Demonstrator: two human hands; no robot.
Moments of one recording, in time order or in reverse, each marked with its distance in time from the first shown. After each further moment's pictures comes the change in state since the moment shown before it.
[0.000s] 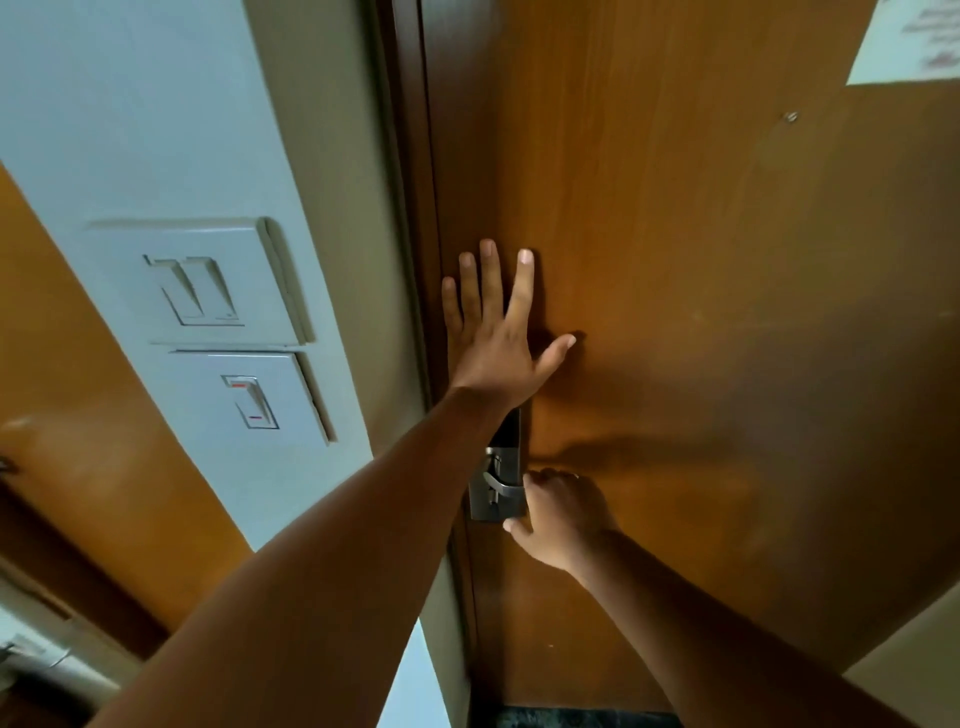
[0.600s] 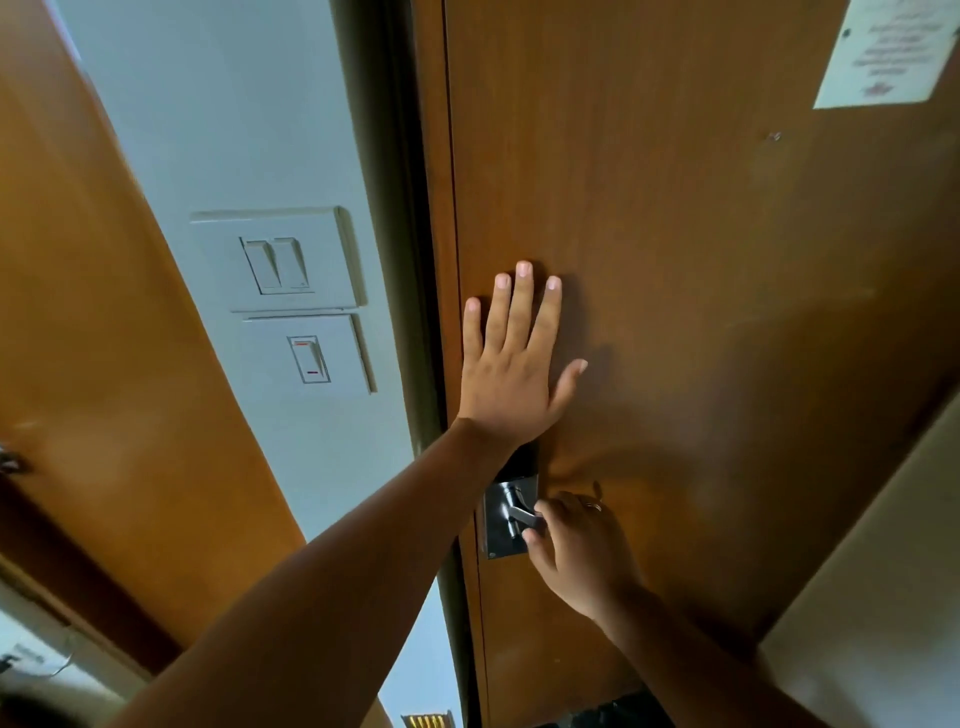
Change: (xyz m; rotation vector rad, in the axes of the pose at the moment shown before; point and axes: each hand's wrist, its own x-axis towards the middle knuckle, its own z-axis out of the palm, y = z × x) left_hand -0.084 0.018 -0.093 -0.035 0.126 0.218; right_hand -0.131 -0.045 -0.007 0.135 0.232 0.033
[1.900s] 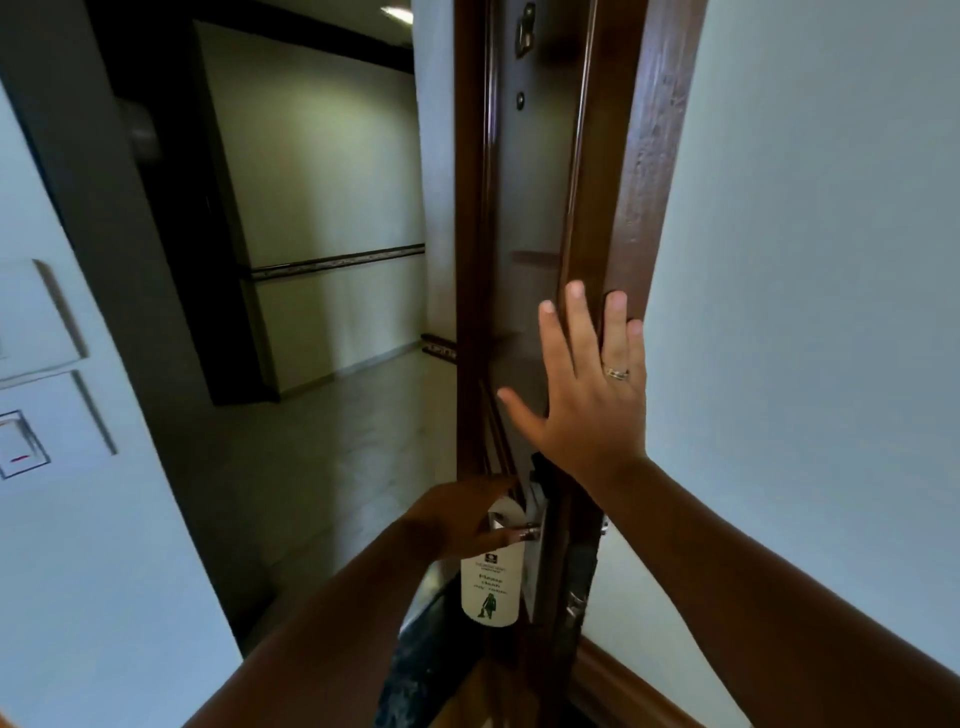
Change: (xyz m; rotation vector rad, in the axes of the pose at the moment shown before) left_hand -0.158 0.113 -0.080 -0.934 -0.805 0.899; right_hand -0.150 -0.116 -0.241 -1.156 0.685 0.572
